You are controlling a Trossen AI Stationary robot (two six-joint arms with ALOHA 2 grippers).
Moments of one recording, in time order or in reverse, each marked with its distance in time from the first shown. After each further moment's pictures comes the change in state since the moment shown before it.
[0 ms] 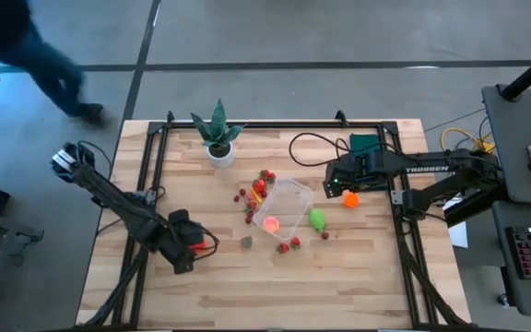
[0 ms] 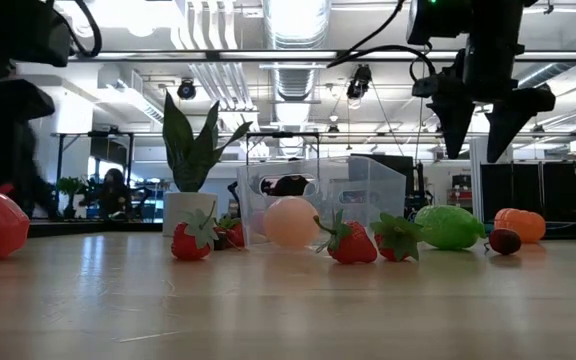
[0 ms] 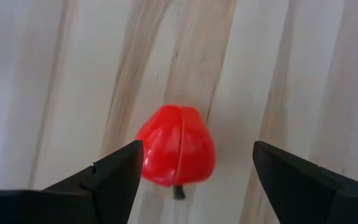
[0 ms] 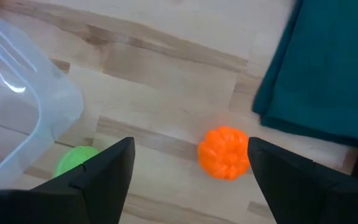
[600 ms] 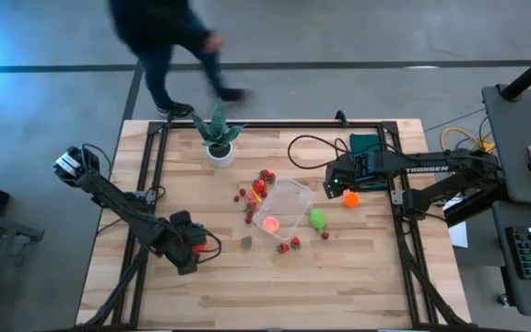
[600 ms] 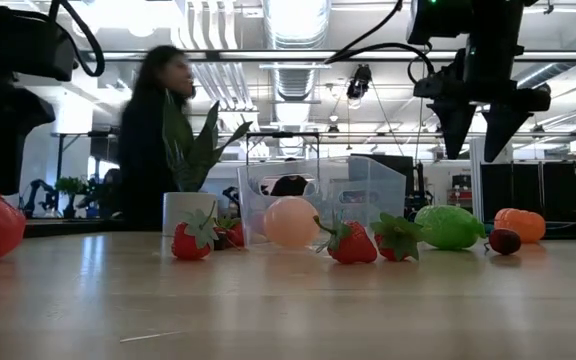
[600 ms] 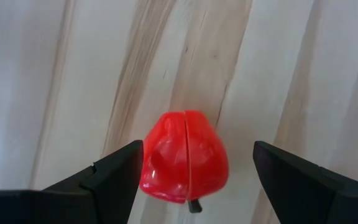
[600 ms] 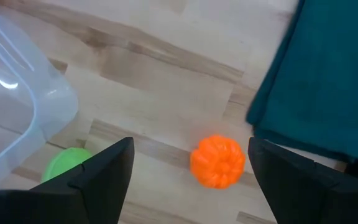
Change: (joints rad) left arm 0.001 0.069 0.009 -0.009 -0.016 -0.027; right arm 0.000 0.000 0.000 0.000 0.033 -0.057
